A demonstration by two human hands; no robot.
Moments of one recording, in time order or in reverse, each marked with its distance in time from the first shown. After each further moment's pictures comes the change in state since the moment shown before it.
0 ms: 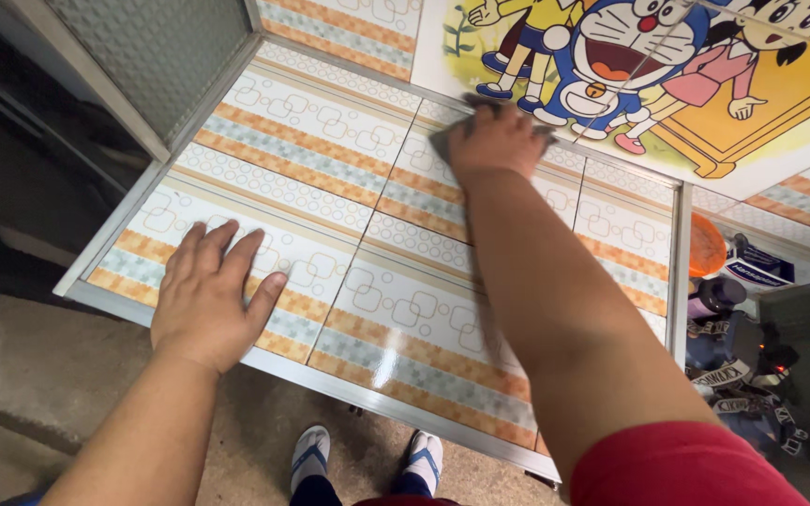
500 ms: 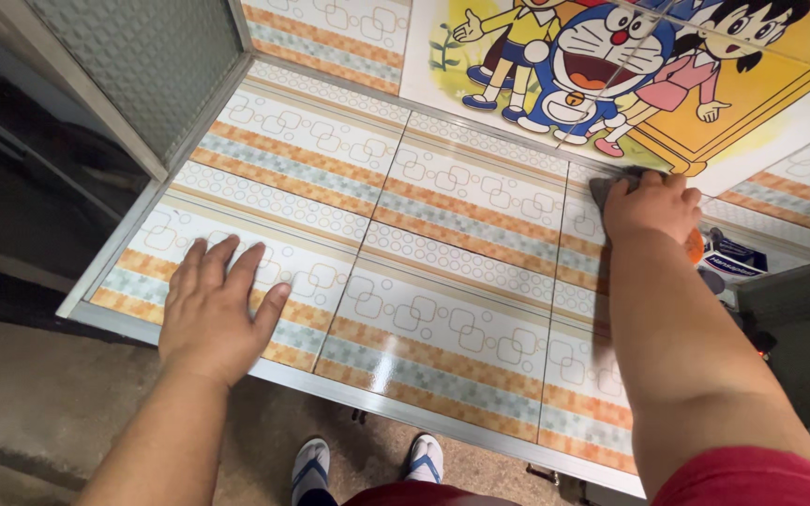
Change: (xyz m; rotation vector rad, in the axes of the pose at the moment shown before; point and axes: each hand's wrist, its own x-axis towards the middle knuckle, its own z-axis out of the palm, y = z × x) left_hand 0.001 0.000 -0.001 -0.005 0.015 0.000; right_hand -0.036 0.220 0.000 -0.153 0.127 0.349
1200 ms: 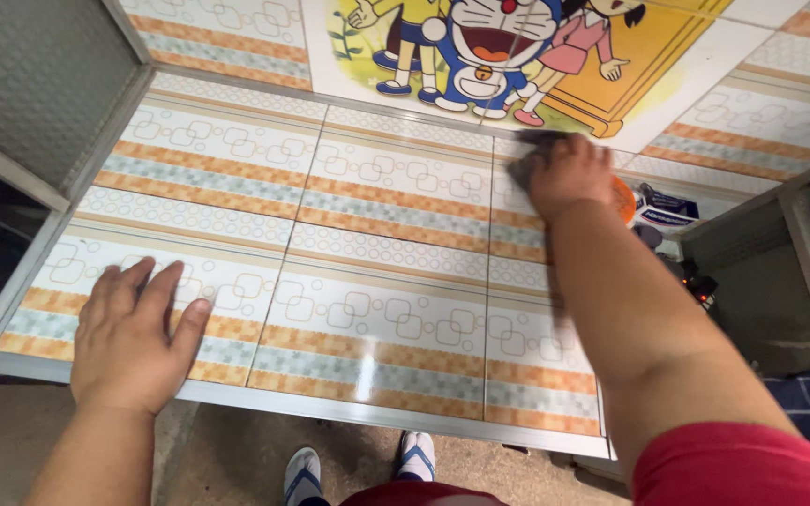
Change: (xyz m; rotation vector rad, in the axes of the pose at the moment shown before) left_hand -0.003 -0.004 0.008 0.014 0.067 0.022; right_hand 0.004 0.014 0.005 -0.026 0.034 -0.320
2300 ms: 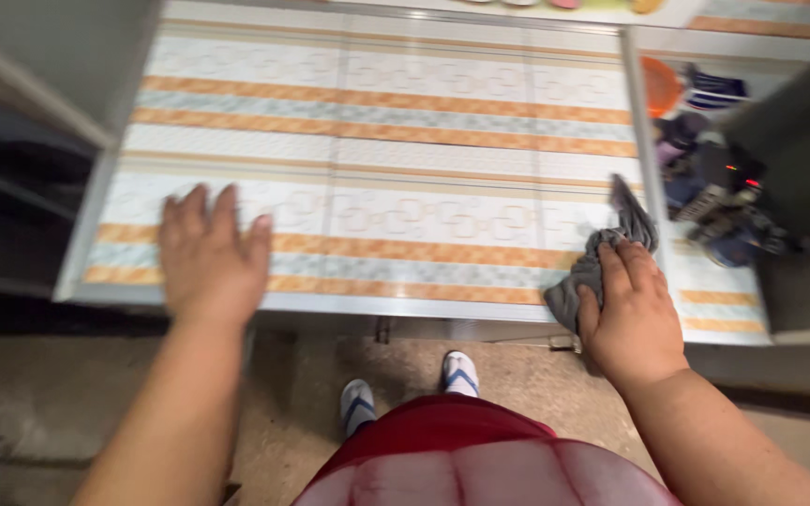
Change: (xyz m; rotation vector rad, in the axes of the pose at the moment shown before) left_hand -0.001 -0.011 0.011 -0.043 0.028 0.134; right_hand -0.320 -0.060 -0.112 0.272 0.009 -0.017
